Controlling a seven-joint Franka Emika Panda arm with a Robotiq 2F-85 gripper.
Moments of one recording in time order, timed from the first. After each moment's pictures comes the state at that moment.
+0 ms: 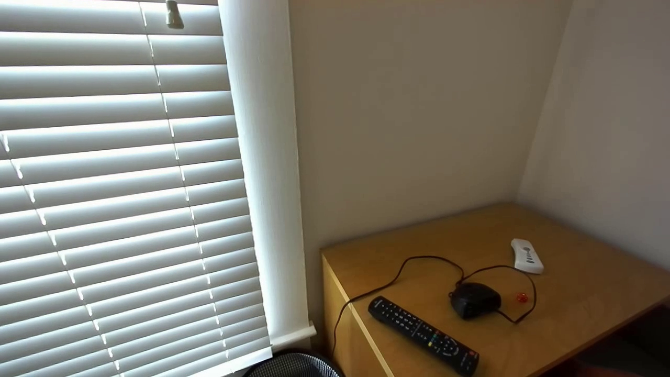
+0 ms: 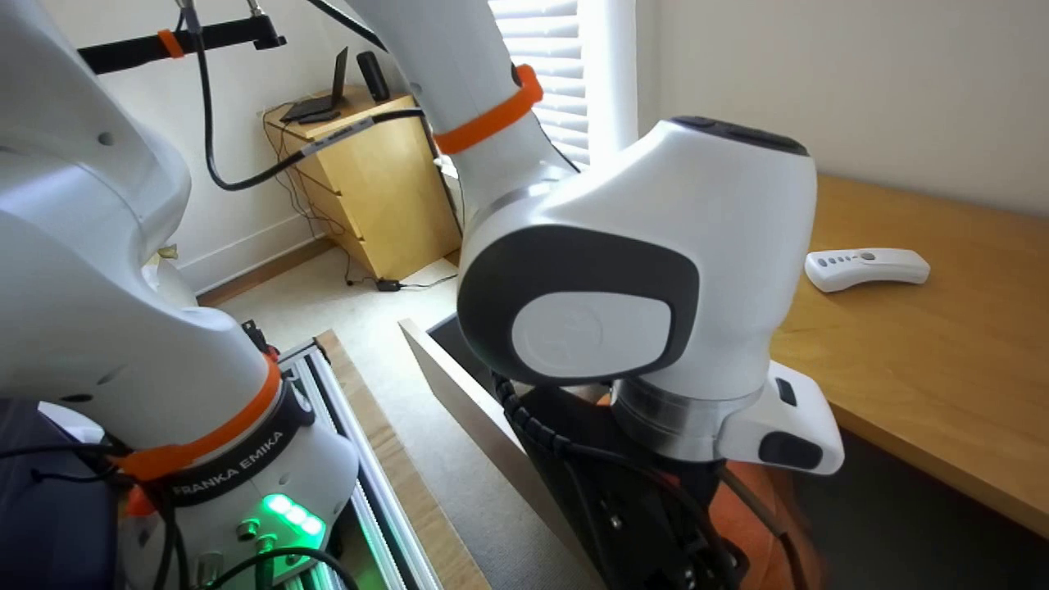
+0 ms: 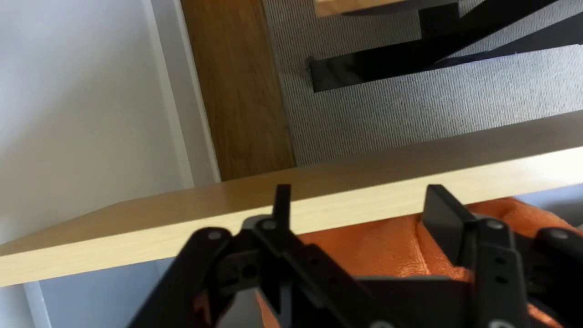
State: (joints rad) arm -0.41 0.20 -0.40 -2.68 -0.30 2.72 -0.38
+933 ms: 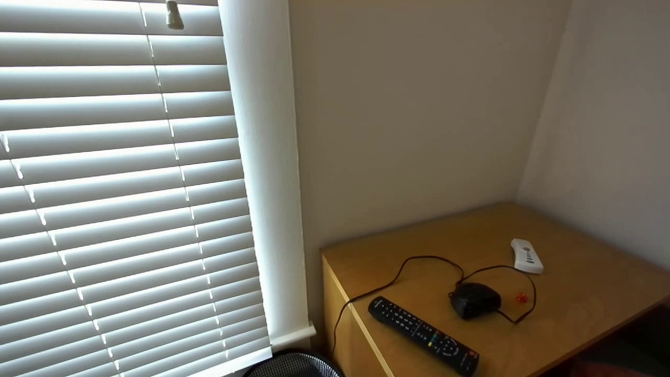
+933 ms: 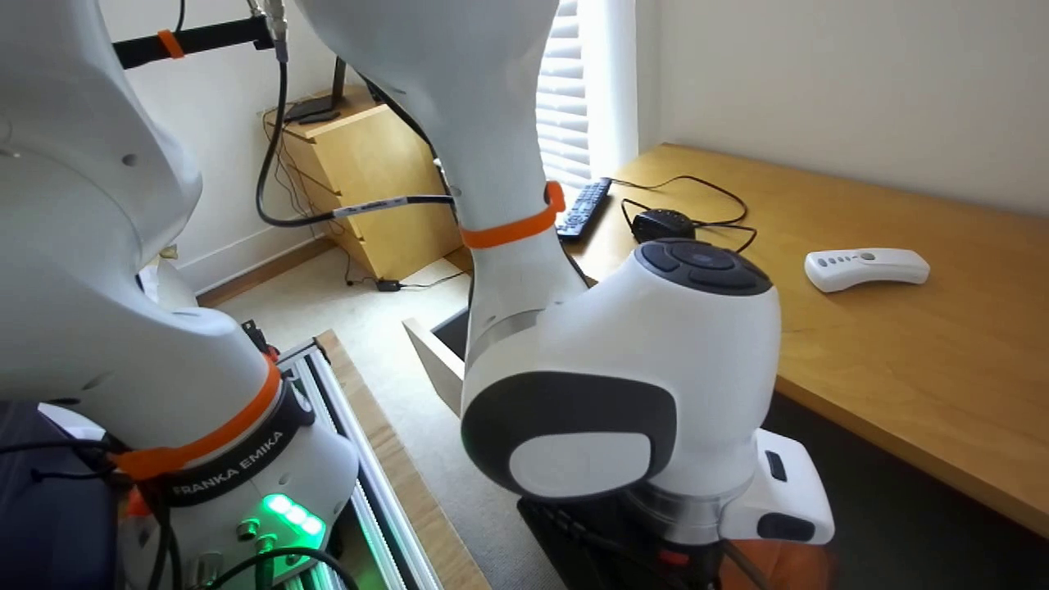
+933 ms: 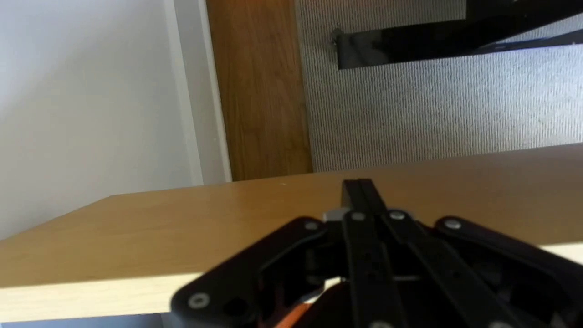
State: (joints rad) arm -0.52 0.42 -0.34 -2.65 -0.31 3.01 -0.47
